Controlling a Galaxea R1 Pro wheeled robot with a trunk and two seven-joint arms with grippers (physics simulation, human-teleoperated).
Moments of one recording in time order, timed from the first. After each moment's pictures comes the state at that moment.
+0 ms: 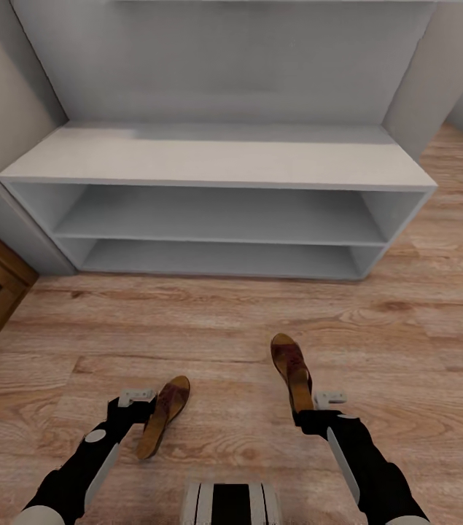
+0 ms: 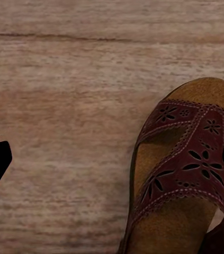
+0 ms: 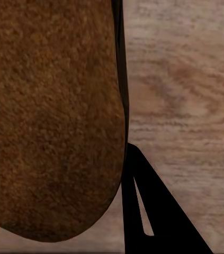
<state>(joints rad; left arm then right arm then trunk) -0.48 0.10 -0.07 -0.69 0.09 0.01 -0.03 -0.42 0.02 -0.01 -0.99 0.00 0.61 0.01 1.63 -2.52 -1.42</state>
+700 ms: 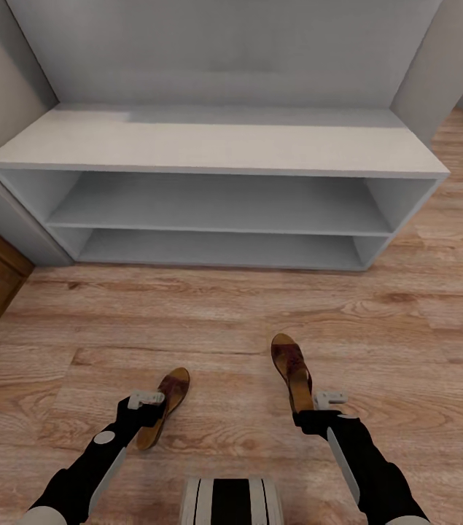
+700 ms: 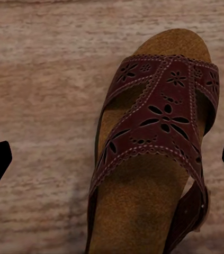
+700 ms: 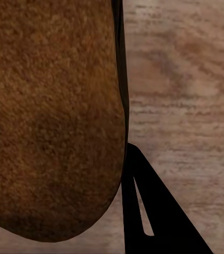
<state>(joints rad) -0.48 0.10 -0.17 -0.69 0.09 0.01 -0.04 -0.42 0.02 -0.01 -0.99 0.00 0.61 0.01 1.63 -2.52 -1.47</state>
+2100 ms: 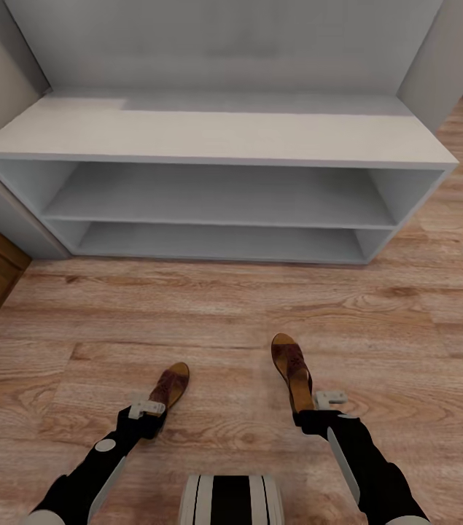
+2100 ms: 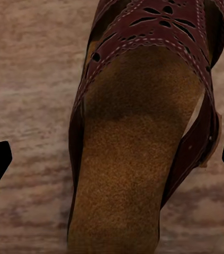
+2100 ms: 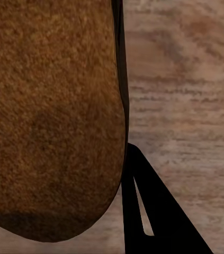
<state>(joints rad) -0.48 0.10 -0.20 -0.63 0.09 0.01 -0.04 -0.42 0.02 -0.01 -0.99 0.00 0.61 0.01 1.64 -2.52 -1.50</state>
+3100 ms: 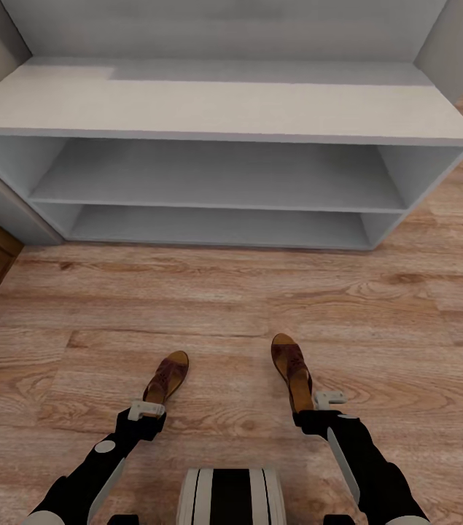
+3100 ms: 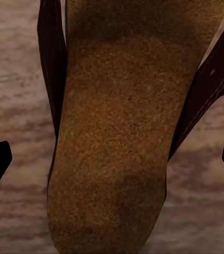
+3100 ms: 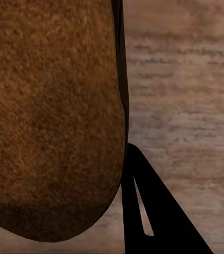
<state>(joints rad) -0.48 0.10 -0.20 -0.62 0.09 0.01 -0.04 -0.42 0.02 -0.01 -0.99 0.00 0.61 0.01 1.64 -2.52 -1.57</state>
